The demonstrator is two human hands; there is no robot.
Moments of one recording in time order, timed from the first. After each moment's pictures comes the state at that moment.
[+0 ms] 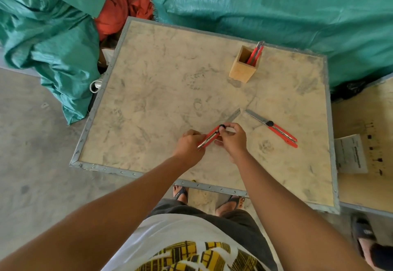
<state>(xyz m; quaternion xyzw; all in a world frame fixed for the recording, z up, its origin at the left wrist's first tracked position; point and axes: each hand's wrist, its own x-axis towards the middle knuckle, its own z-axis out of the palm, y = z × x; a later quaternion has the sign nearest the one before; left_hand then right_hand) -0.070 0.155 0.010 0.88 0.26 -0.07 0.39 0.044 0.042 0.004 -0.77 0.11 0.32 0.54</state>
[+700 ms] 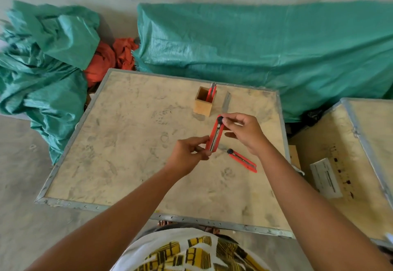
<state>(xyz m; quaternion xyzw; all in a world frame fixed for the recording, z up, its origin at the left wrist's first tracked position) 0.020 0.078 0.124 0.70 0.27 0.06 0.66 0.185 -0.050 0.149 -0.75 -0.14 0.29 0.57</state>
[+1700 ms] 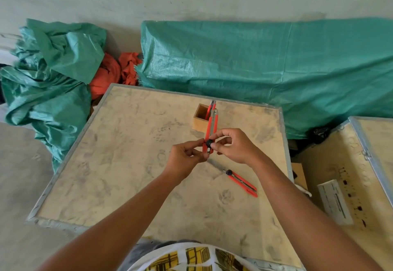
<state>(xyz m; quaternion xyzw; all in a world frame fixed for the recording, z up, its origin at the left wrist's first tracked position) 0.075 0.091 0.134 0.62 0.29 0.12 0.72 0.223 -0.032 0.153 -0.80 -0.31 0.31 0.41</state>
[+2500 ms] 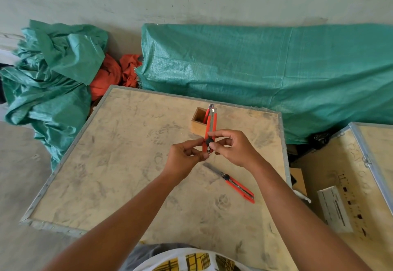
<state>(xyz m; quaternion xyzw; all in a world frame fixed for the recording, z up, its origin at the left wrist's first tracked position) 0.092 0.088 0.138 0.64 0.29 0.14 0.70 0.235 -0.038 0.151 -0.78 -0.32 0.28 0.46</state>
